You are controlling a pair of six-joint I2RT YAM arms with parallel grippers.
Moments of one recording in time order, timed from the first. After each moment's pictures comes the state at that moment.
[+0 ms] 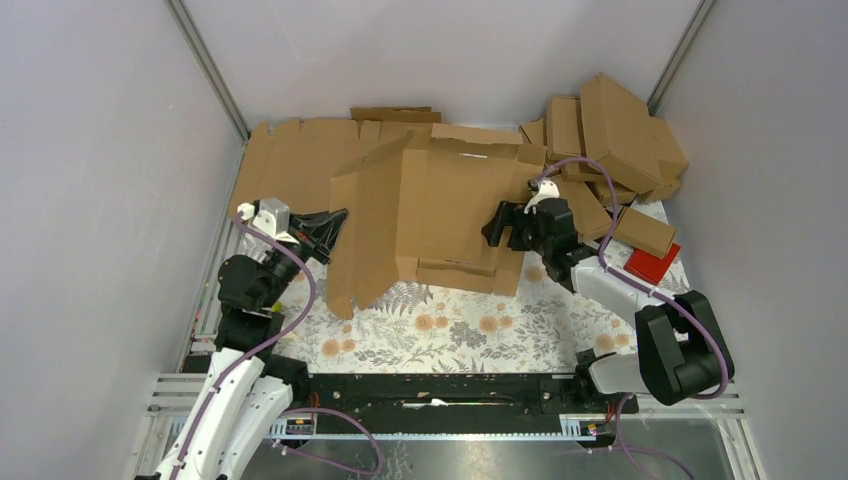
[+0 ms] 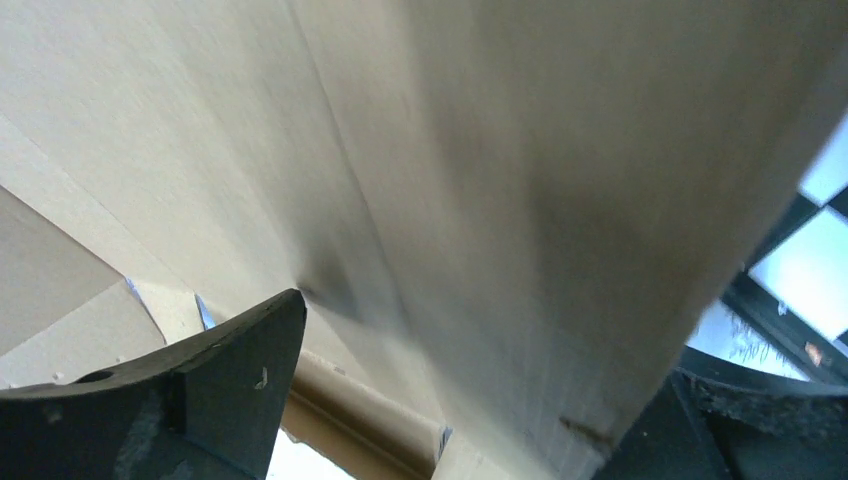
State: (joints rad) left arm -0.23 0.54 0.55 0.24 0.38 -0.29; right arm 0.35 1.35 0.65 0.23 -0.12 0.43
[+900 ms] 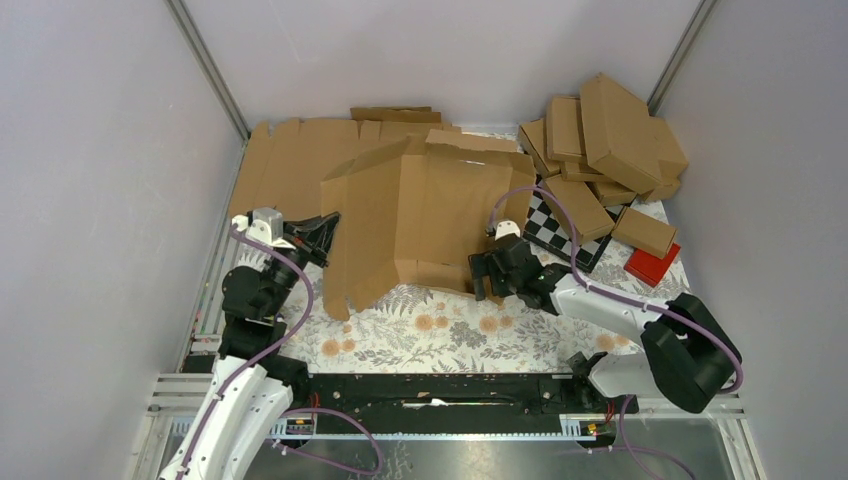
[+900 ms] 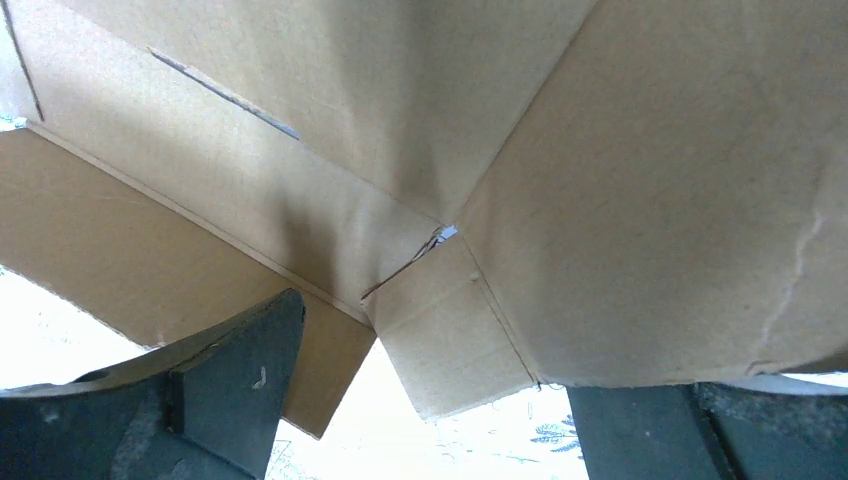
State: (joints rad) left arm -0.23 0.47 0.46 0.27 0.26 -0.32; right arm 0.70 1.32 0.62 -0.19 0.20 0.37
